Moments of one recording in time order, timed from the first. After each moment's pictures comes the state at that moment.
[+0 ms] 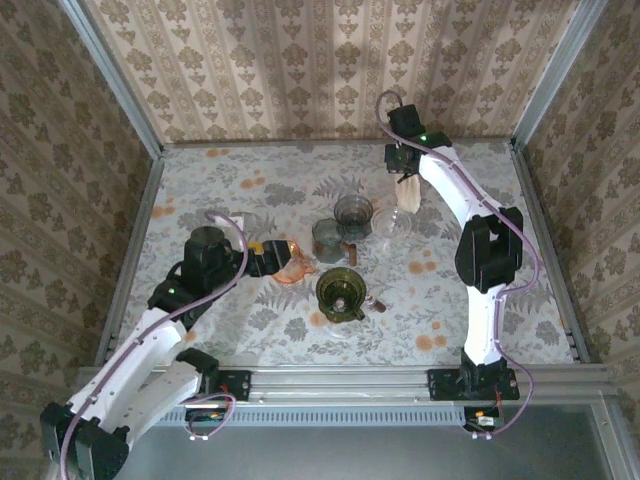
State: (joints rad) left arm -0.50 0.80 0.65 -0.32 0.28 -0.54; right arm 0.25 2.08 1.97 -0.83 0.26 0.30
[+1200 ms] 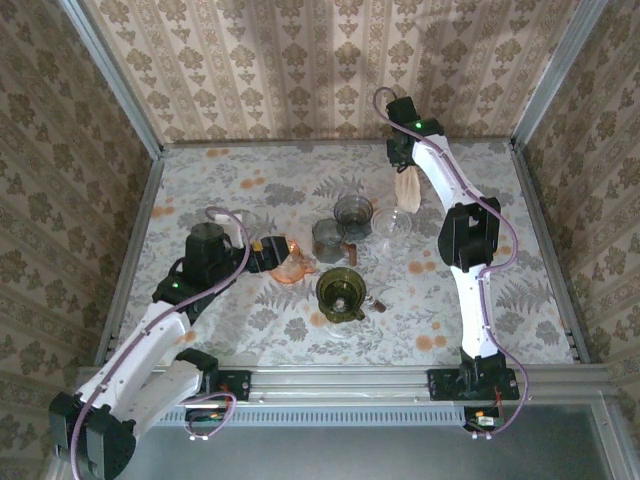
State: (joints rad) left arm -0.44 0.85 0.63 -0.27 0.34 -0.54; right arm 0.22 2.37 2.35 -1.01 0.32 0.19
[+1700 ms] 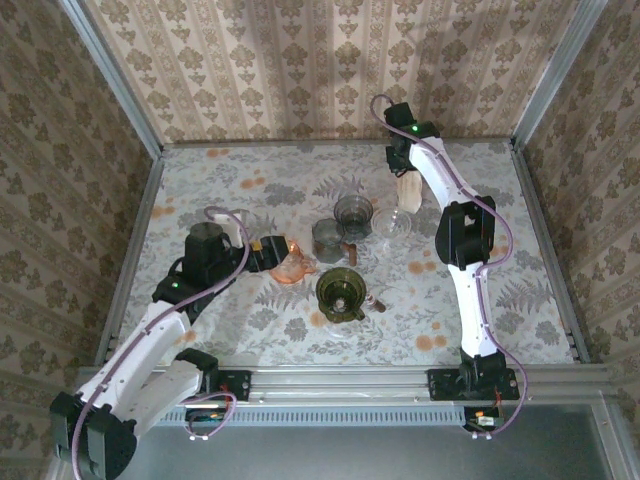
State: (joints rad) left arm -0.43 0.85 0.63 -0.26 0.34 -0.54; right arm 0.22 2.41 2.36 -1.04 0.34 0.18
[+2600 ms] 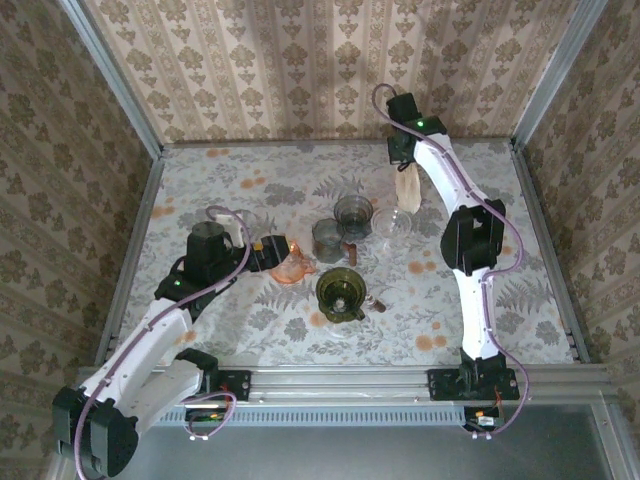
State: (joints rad) left arm -0.42 0.88 0.62 -0.25 0.37 -0.57; right arm 0.23 2.29 2.30 -1.00 0.36 0.16
